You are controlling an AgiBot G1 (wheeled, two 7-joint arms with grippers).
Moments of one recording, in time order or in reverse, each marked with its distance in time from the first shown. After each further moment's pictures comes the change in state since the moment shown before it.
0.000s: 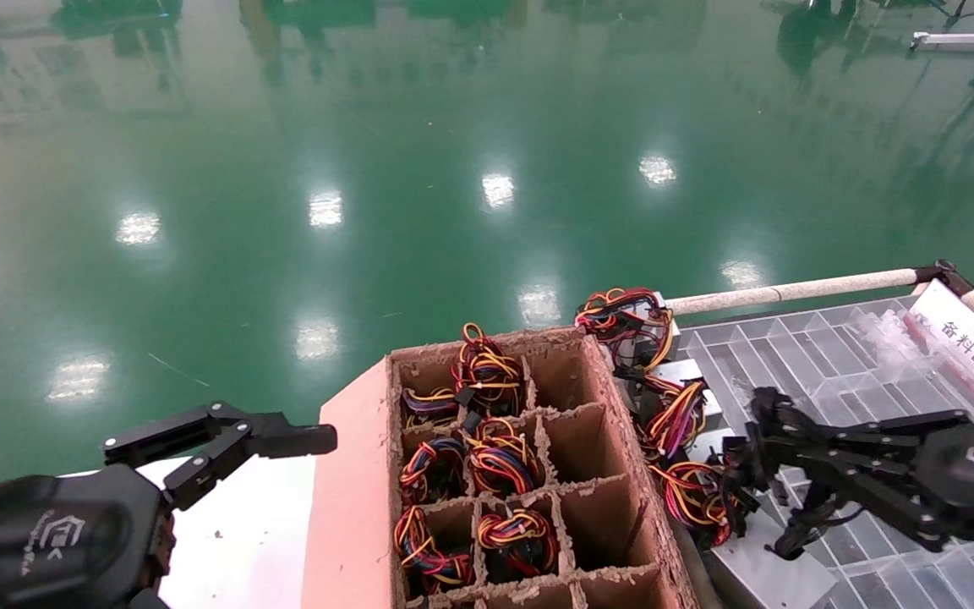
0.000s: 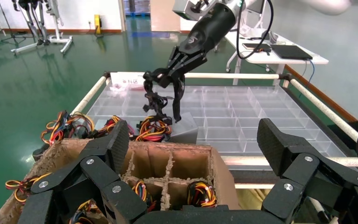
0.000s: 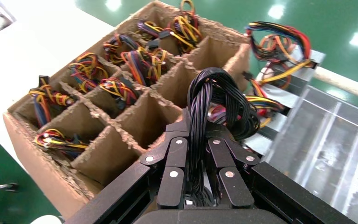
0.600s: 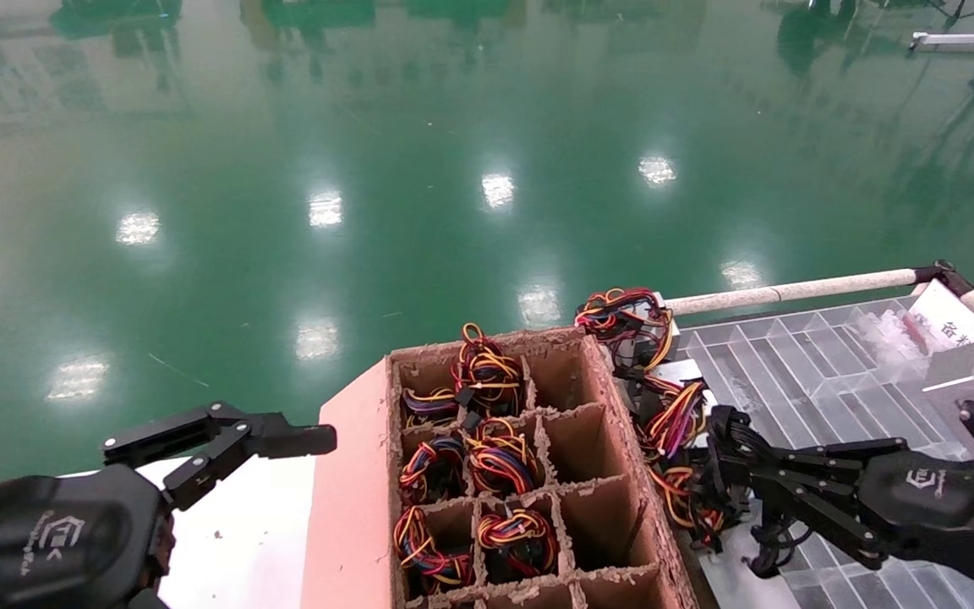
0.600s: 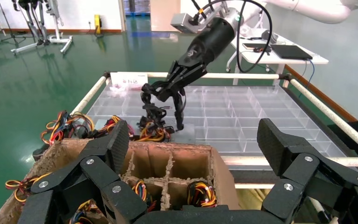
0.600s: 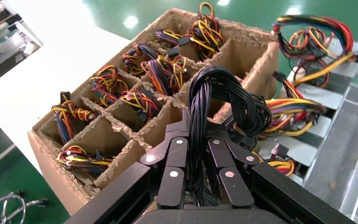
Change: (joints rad) left arm 0.000 0.000 0.000 0.000 0.000 0.000 0.000; right arm -0.116 -0.048 0.011 -0.024 0.061 0.062 -0.013
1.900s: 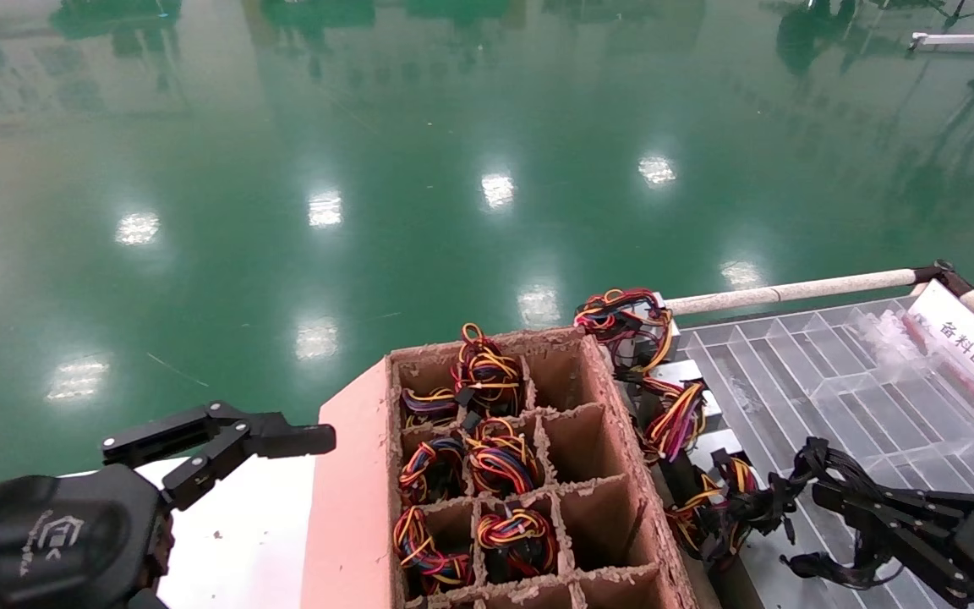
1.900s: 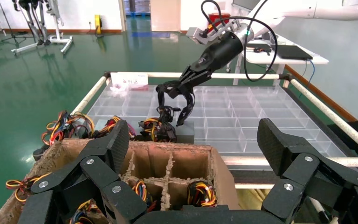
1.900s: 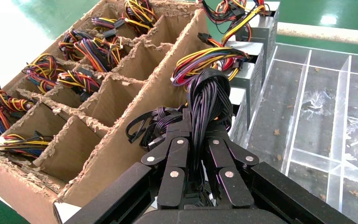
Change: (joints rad) left arm 0.000 0.000 0.001 0.000 -0.001 -0.001 0.000; right arm -0.463 0.050 0.230 -0.090 0.204 0.173 -0.243
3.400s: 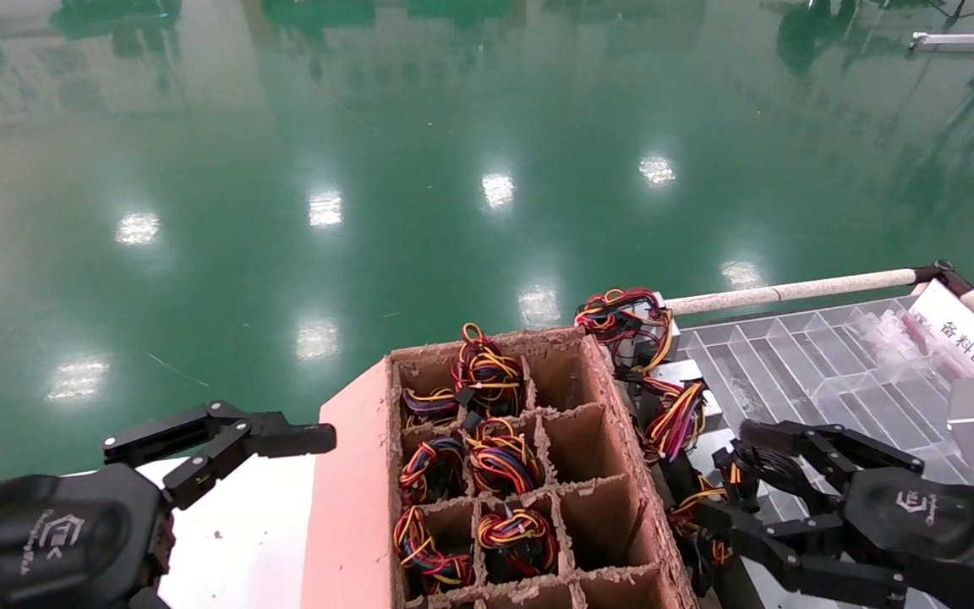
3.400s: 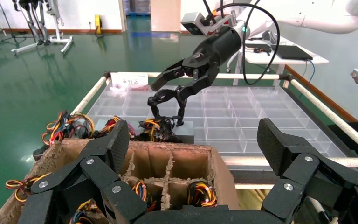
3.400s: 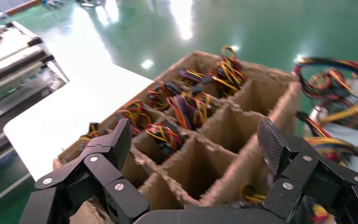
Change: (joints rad) left arm 0.000 0.000 0.001 0.001 -0.001 0.000 0.001; right arm 0.254 -0.121 -0.132 0.078 0.022 -0.127 -0.016
